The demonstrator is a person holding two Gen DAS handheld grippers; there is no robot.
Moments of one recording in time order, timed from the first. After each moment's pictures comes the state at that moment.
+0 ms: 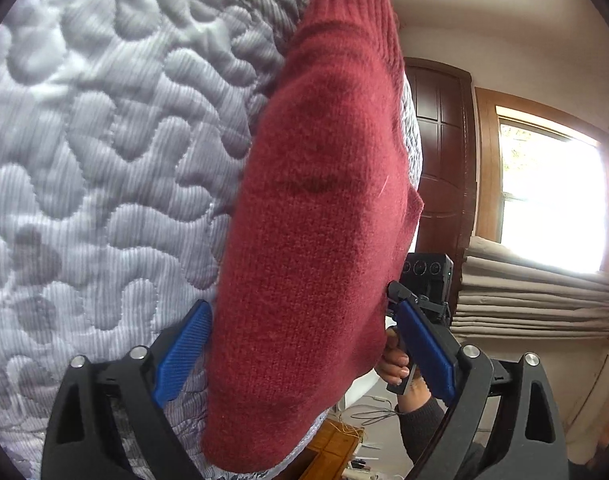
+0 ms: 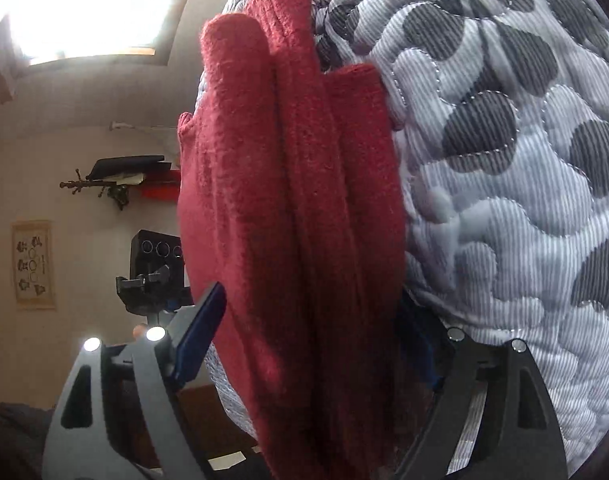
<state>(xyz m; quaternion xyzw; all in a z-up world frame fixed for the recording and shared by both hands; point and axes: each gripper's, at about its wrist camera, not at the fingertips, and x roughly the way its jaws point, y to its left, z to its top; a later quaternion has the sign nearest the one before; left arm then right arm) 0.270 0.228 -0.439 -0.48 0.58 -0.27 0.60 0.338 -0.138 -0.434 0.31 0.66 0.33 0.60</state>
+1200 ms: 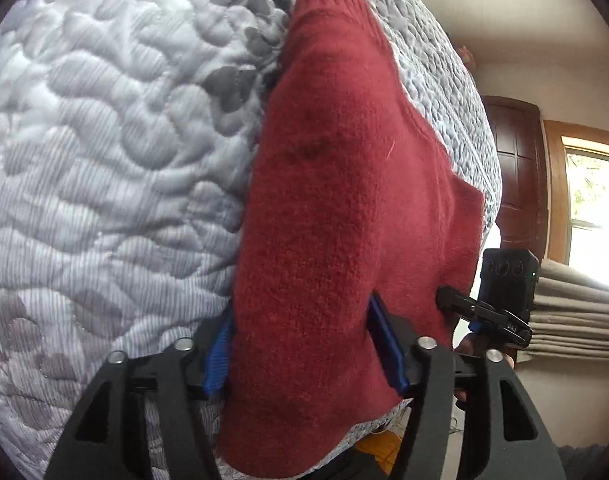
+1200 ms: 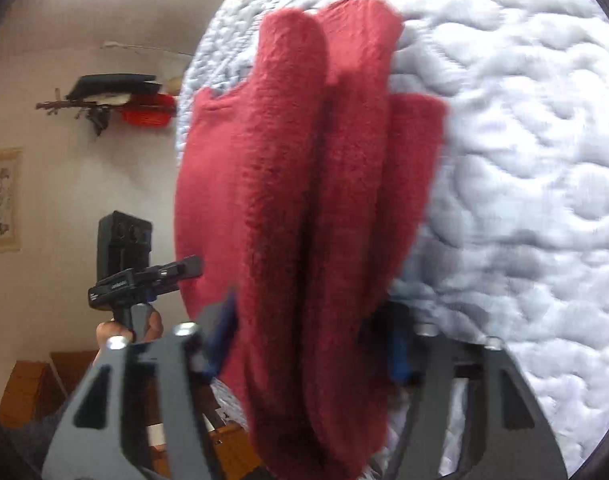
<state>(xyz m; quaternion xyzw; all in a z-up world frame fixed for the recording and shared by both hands) 0.092 0.437 -0.421 -0.42 0.62 -0.10 0.65 0.215 0.166 -0.398 0.19 0.70 0.36 0.59</state>
